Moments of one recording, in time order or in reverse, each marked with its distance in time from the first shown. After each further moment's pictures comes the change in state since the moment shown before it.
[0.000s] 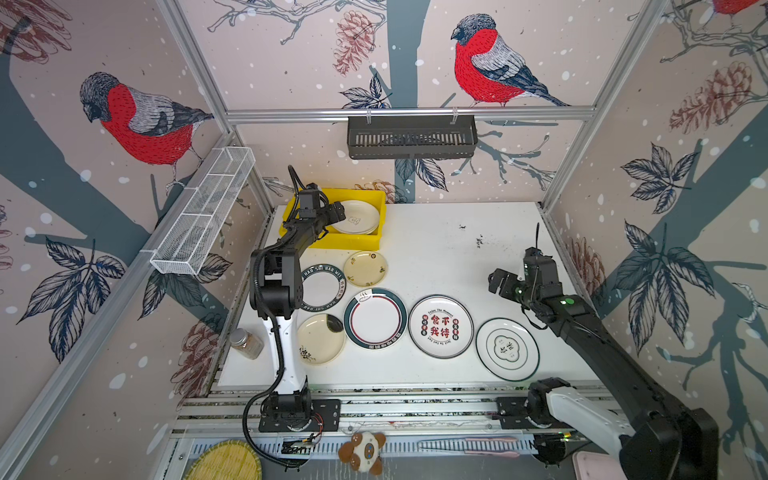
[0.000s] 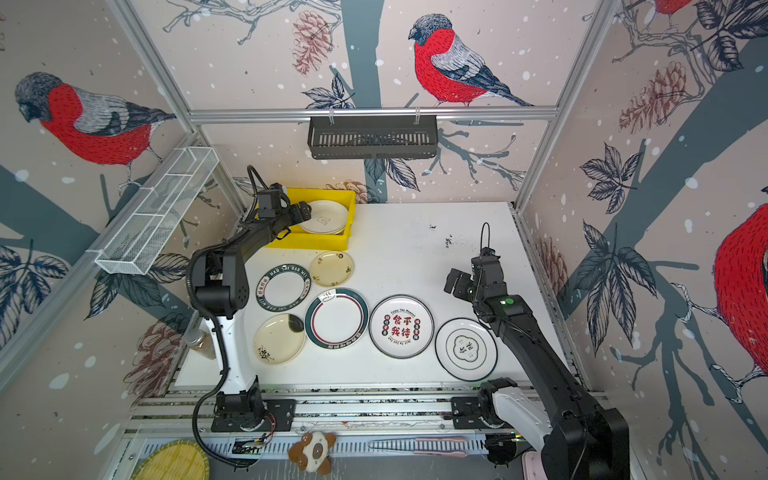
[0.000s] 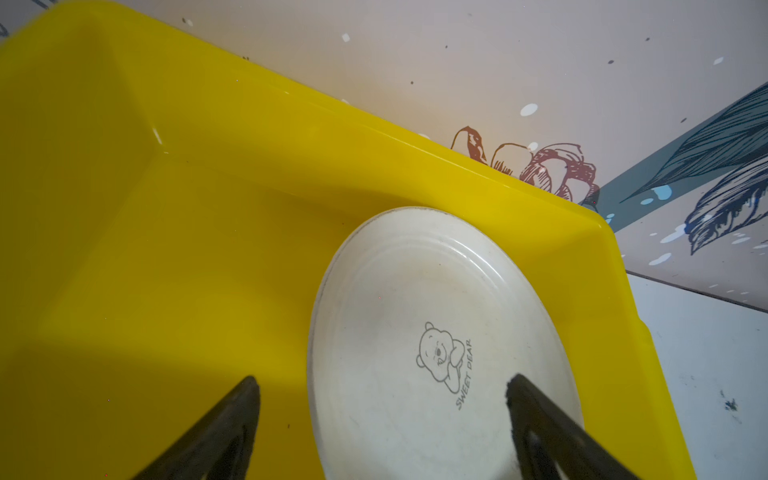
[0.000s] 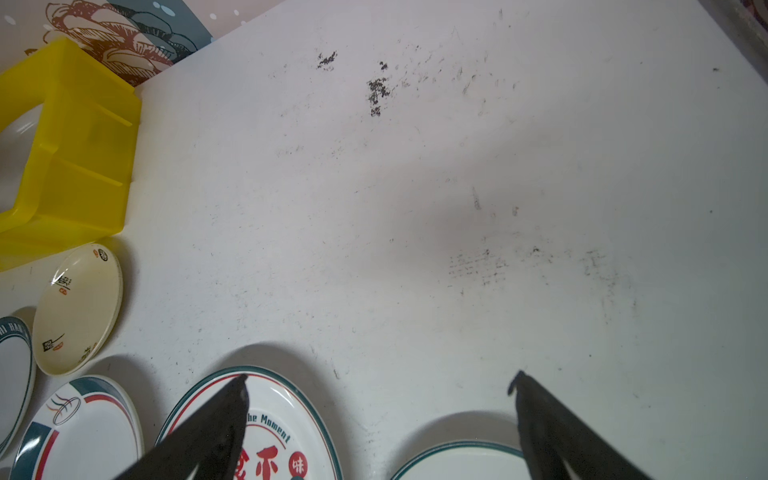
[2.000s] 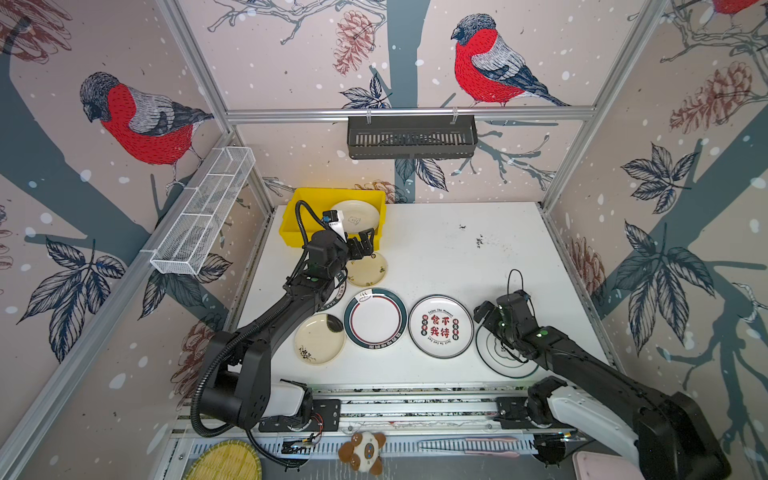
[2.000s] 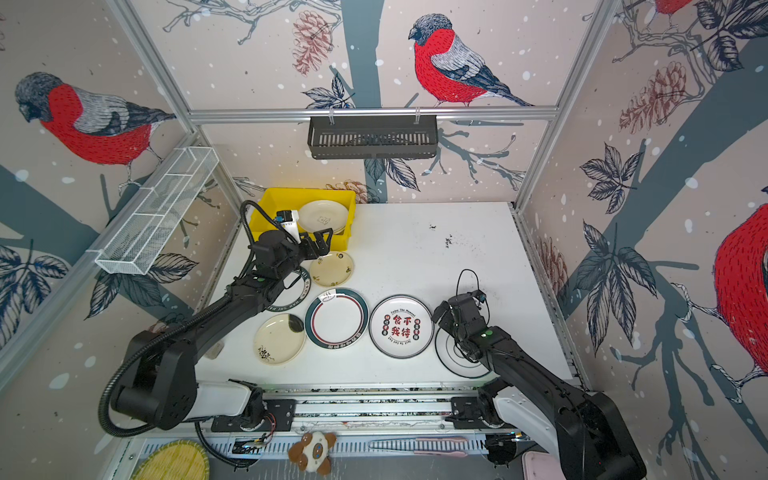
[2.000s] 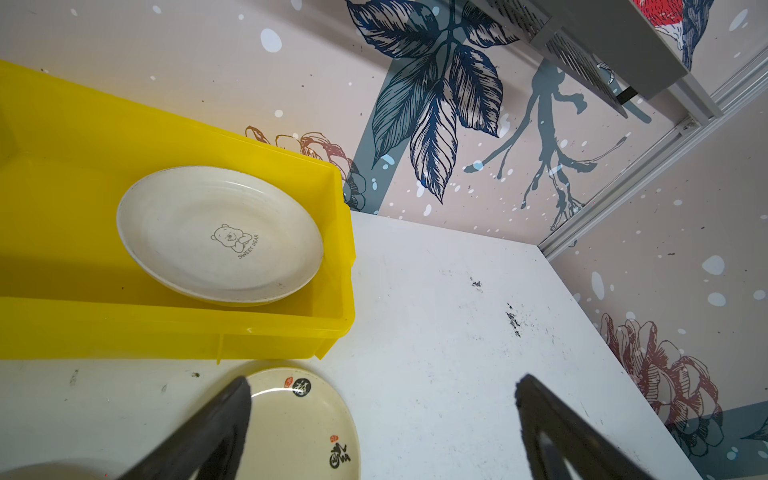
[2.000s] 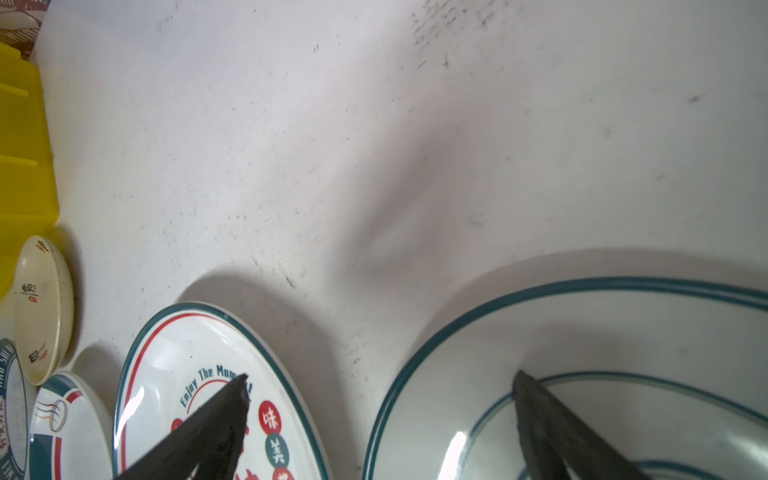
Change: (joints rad) left arm -0.293 -0.786 -0.845 0.387 -0.053 -0.108; right arm 0.225 -0.035 -0.393 0.247 0.071 0.515
